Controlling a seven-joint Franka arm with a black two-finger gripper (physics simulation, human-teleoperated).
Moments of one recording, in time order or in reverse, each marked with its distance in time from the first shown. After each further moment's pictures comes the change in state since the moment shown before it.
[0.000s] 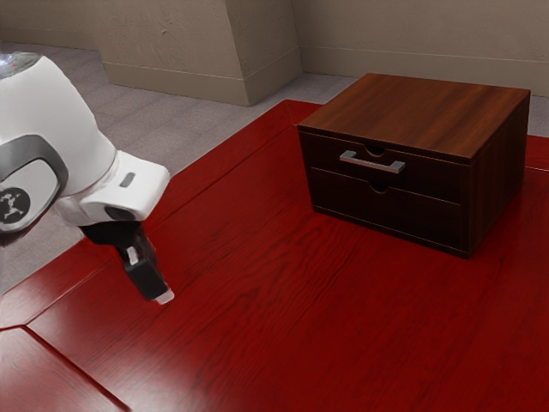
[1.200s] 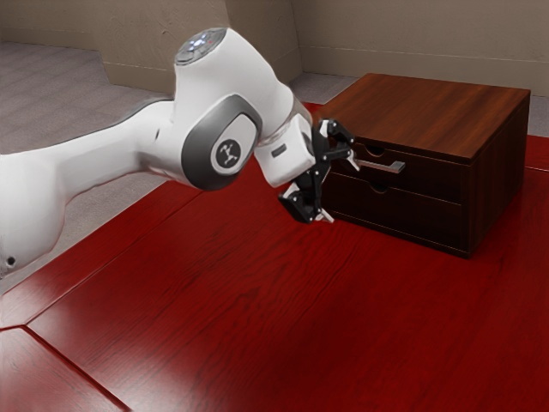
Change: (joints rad) arm 0.032 0.707 -0.229 0.563 -0.012 0.413 0.977
